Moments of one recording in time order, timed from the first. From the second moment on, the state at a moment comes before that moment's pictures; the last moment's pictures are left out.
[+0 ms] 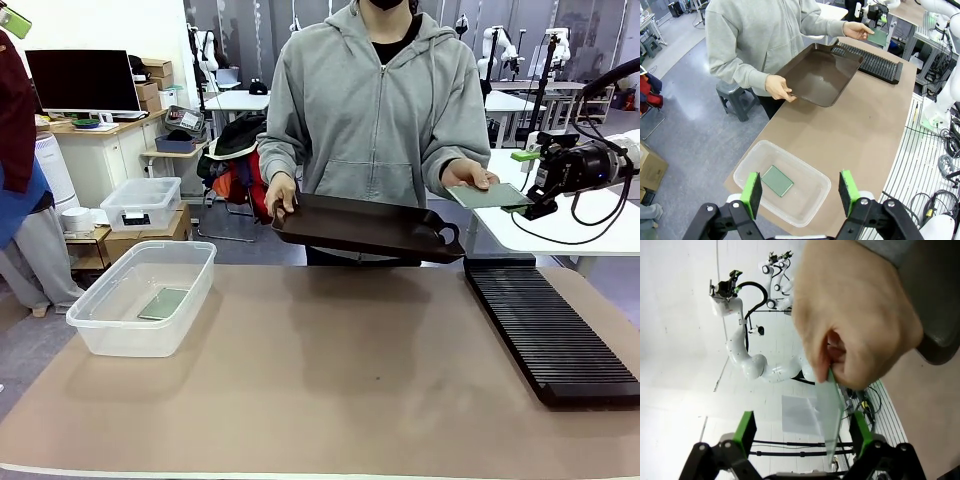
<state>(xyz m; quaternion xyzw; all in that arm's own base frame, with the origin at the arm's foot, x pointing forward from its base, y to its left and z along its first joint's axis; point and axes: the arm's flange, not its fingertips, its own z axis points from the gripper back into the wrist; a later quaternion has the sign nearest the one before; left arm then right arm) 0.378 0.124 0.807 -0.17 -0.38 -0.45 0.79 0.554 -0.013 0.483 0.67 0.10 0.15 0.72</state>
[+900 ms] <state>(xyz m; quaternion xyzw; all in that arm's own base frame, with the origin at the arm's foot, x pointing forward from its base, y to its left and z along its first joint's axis) 0.378 0.124 0.807 -0.17 -0.38 -0.45 0.79 0.560 -0.012 0.480 0.67 0.08 0.18 0.71</state>
